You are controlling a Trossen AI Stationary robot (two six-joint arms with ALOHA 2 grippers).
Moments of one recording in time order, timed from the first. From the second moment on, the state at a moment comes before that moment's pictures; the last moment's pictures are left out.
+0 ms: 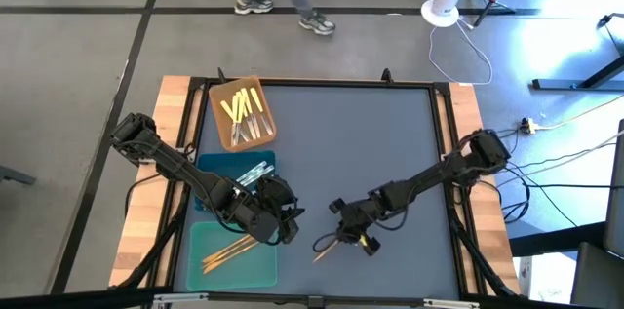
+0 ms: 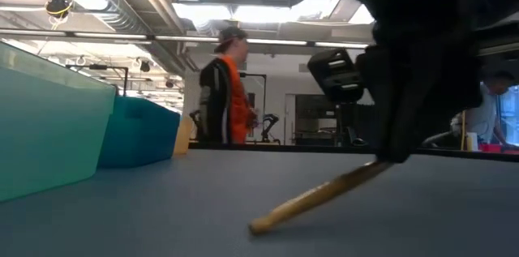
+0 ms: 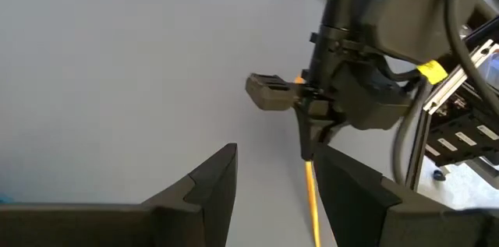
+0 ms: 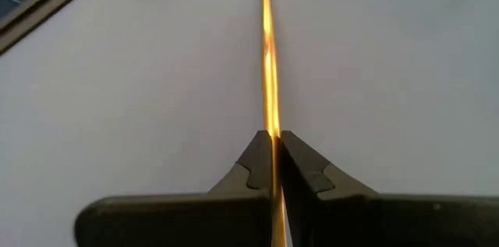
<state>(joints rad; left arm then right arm) -0.53 1.60 1.32 -0.56 -0.62 -1.04 0.41 1.81 0.95 0.00 -0.22 -0.24</state>
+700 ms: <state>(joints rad) -0.53 1.81 1.32 -0.43 -0.58 -1.04 0.39 1.81 0.95 0.00 -0.22 -0.24</state>
